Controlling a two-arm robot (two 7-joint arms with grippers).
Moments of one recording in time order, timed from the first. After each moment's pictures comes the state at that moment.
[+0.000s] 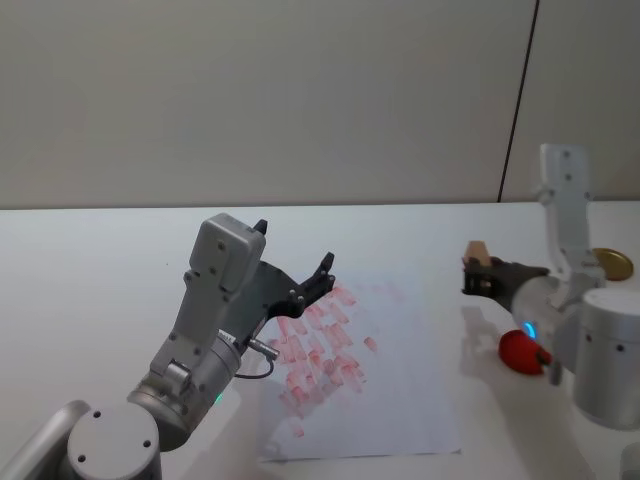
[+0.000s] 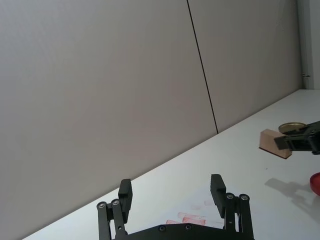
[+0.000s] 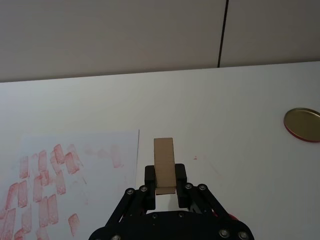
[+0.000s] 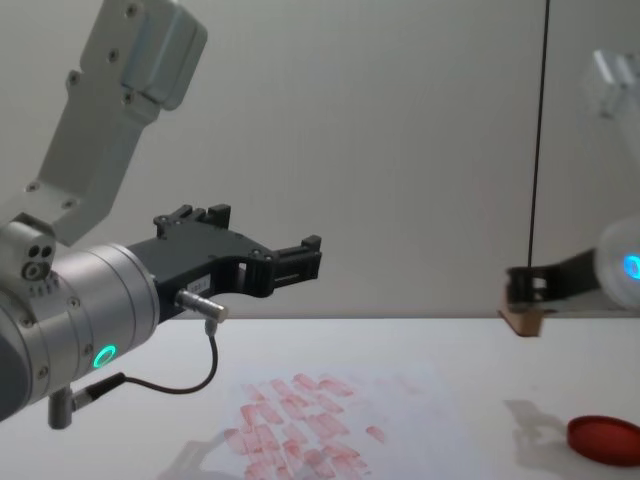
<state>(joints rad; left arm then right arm) -0.24 0.38 0.45 -1.63 -0.20 0.01 -0.01 0.31 -0.05 -0.17 -1.59 0.17 0.76 -0.14</state>
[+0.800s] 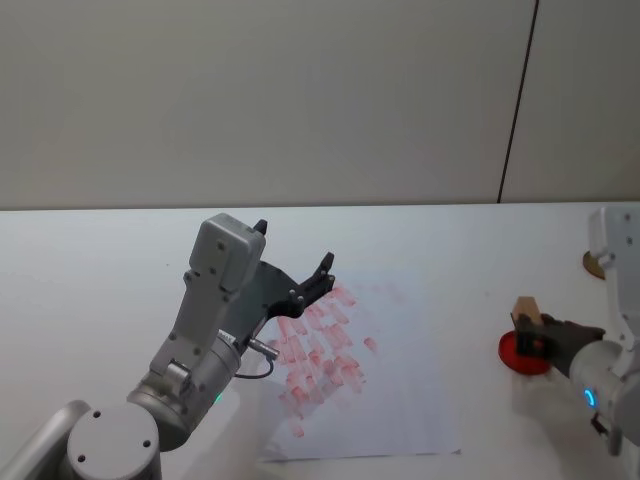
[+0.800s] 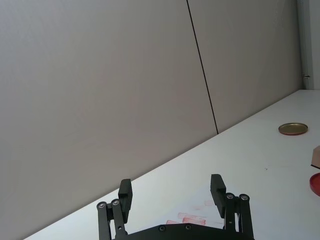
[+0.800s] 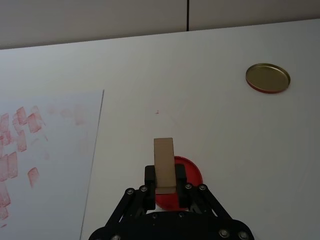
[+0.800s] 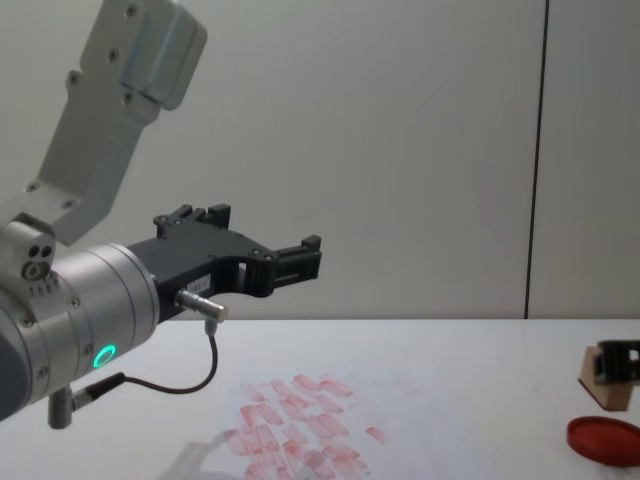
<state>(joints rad) -0.24 0.38 0.45 -1.63 -0.20 0.01 -0.01 0.13 0.02 -0.11 -1.74 0.19 0.78 -0.13</state>
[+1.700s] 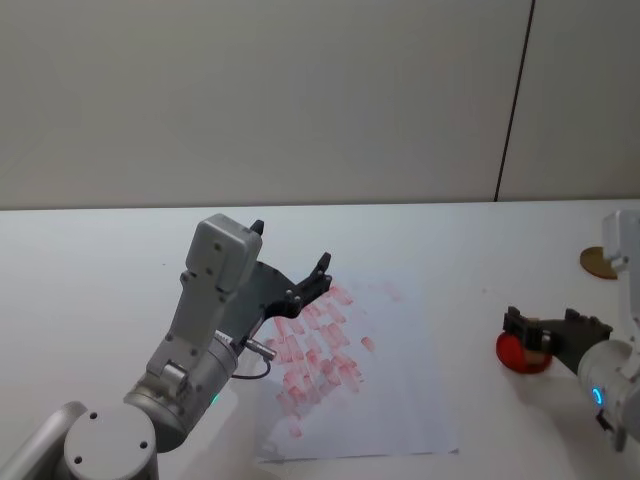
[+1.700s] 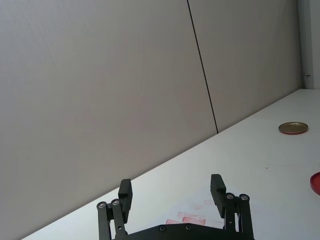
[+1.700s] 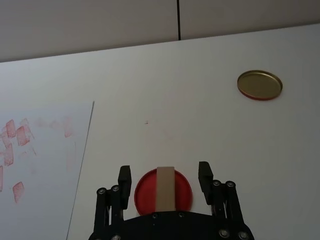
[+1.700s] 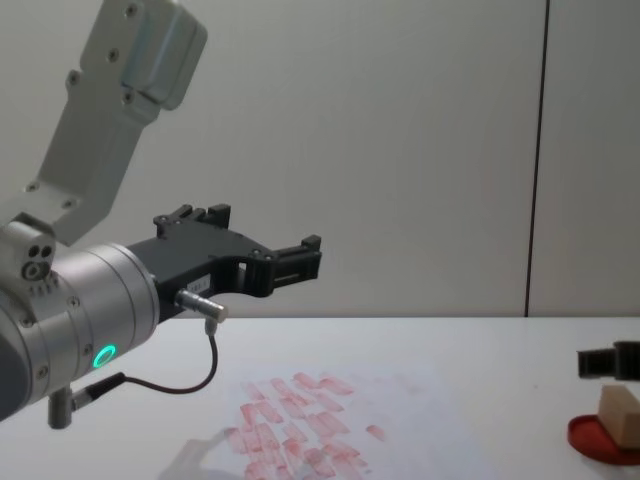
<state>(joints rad) -0.24 0.38 0.45 -1.63 -0.20 0.01 -0.01 0.14 0.03 -0.08 -1.69 0.20 0.69 -0.10</state>
